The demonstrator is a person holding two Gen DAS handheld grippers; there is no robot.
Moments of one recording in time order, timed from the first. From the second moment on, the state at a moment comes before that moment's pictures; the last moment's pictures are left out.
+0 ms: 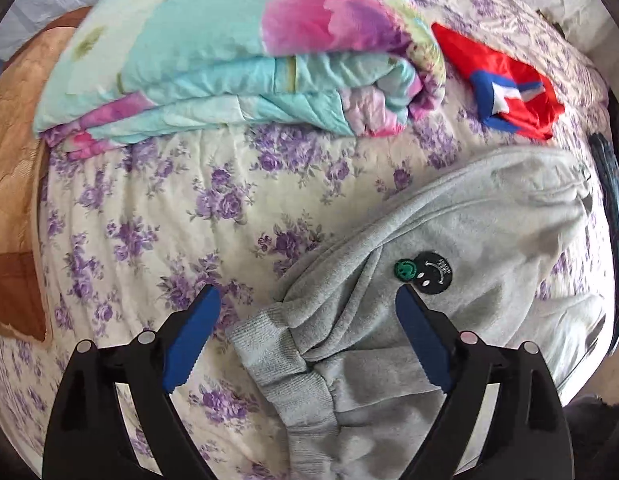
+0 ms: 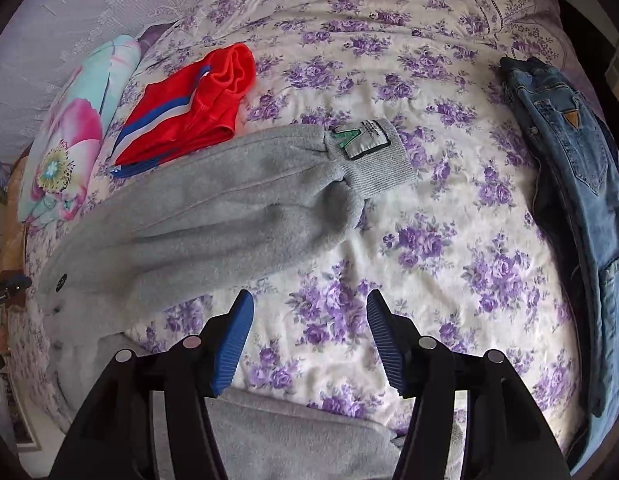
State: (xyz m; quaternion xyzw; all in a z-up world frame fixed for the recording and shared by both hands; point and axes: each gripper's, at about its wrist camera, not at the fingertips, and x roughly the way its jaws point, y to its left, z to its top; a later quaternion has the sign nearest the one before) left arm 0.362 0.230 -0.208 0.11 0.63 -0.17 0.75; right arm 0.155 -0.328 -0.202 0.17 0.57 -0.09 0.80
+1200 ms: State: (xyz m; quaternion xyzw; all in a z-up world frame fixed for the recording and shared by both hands) left arm 0.379 0.232 -0.261 0.08 0.64 -0.21 0.73; right arm 0.398 0.004 -0.246 -0.23 0.57 0.33 0.72
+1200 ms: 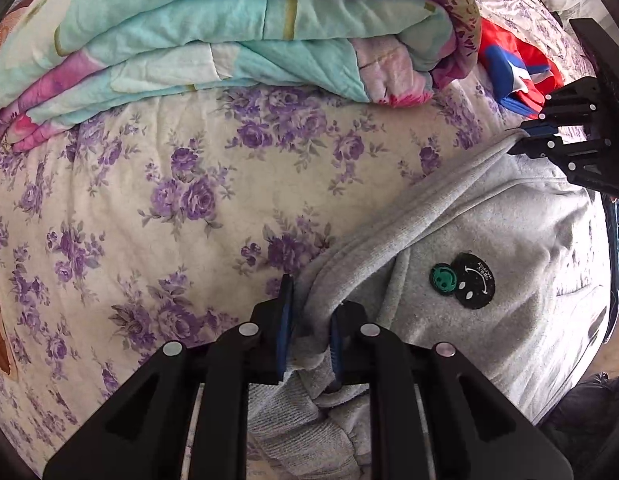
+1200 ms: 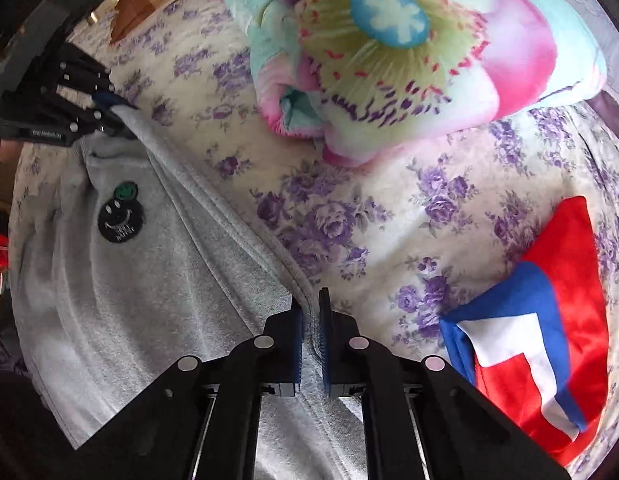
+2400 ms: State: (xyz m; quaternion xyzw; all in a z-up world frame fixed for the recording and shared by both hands) left arm 0.142 0.276 -0.240 0.06 0.66 -0.22 0.71; right arm 0.069 0.031 -0.269 -0.12 0.65 0.36 0.66
